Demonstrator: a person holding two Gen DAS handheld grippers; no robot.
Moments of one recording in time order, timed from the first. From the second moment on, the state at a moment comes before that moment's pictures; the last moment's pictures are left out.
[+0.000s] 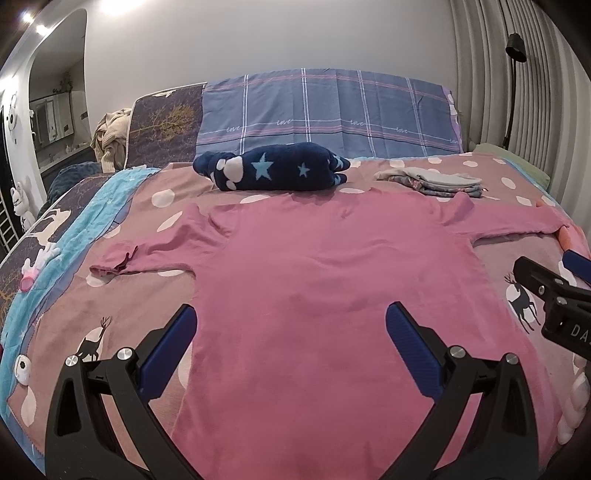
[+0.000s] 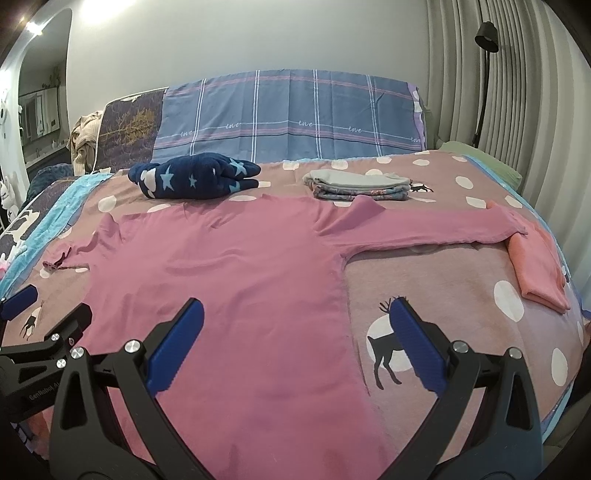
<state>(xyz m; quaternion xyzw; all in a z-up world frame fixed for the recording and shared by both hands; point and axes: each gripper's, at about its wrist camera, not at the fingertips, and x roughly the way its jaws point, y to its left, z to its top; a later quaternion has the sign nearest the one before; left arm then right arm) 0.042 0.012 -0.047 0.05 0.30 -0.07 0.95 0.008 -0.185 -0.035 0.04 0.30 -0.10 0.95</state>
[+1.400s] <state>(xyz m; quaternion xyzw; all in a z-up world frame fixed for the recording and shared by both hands) 0.207 0.279 -0.112 0.02 0.41 0.11 0.91 0.125 -0.082 -0.088 -0.07 0.40 0.04 0.91</state>
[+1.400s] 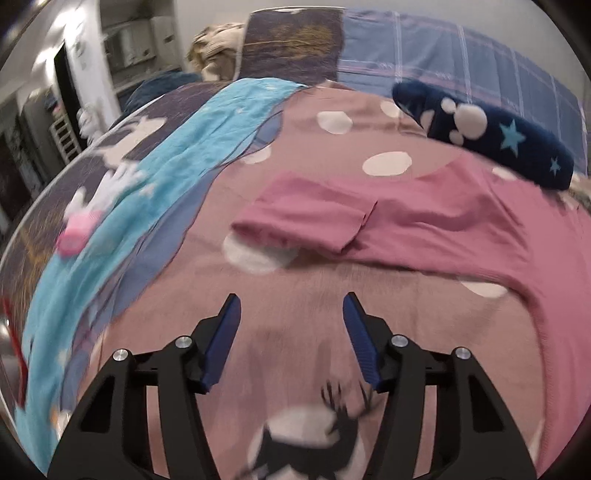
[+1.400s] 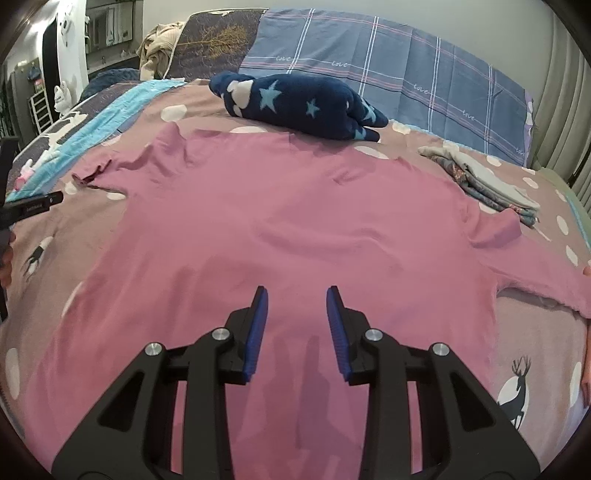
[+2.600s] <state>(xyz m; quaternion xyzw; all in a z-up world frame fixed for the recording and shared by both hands) 0.237 0.086 0.000 0.02 0.37 -0.16 0.91 0.126 -0.179 -0.078 0.04 0.41 0.03 0.91</state>
